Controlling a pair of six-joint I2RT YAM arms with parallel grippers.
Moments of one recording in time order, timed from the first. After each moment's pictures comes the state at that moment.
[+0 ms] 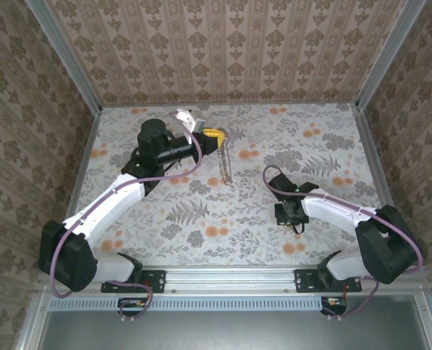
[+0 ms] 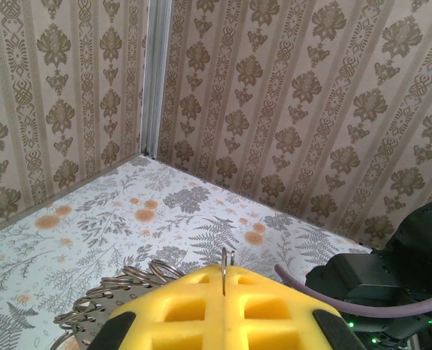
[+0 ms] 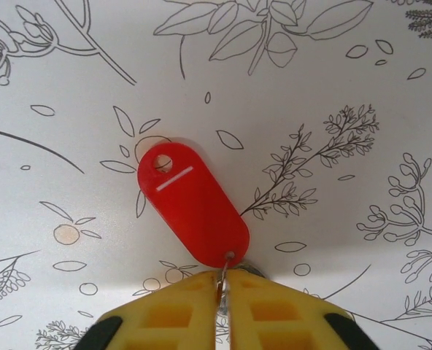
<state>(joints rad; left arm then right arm) -0.55 1.31 1.03 0.23 0.70 -0.15 0.53 1.38 0.70 -0.77 0.17 0.58</state>
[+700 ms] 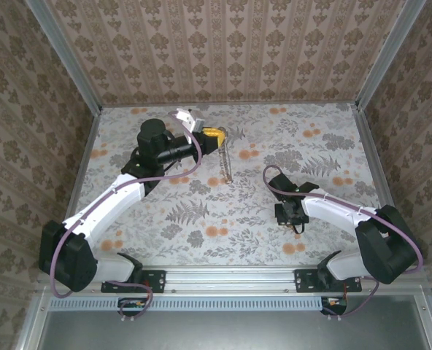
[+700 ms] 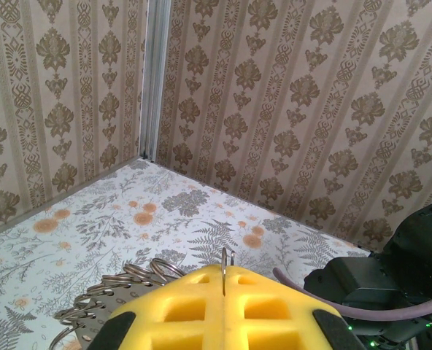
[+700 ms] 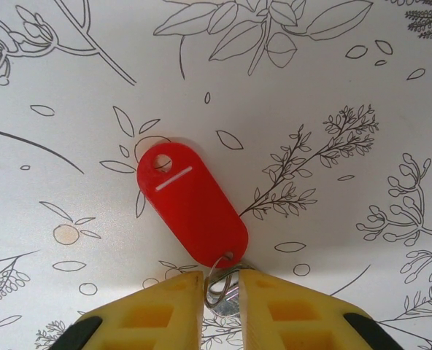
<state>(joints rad) -0.55 1.31 1.03 0.24 0.70 -0.16 0.53 1.38 0.70 -0.77 0.17 0.57</state>
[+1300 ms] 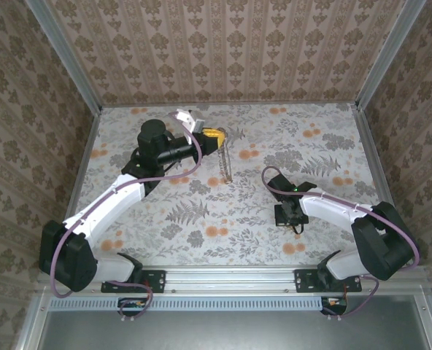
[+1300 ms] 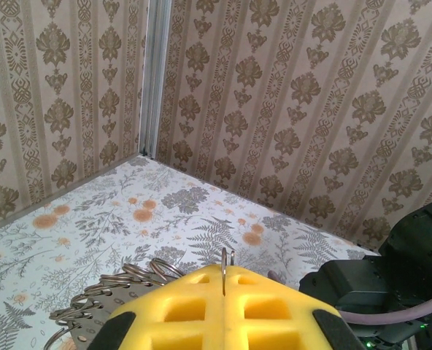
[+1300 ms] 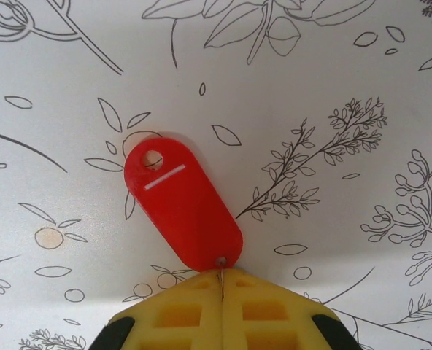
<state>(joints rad) -0.55 1.31 1.02 0.25 0.70 -0.16 0.53 1.40 0.70 -0.77 0.17 0.57</state>
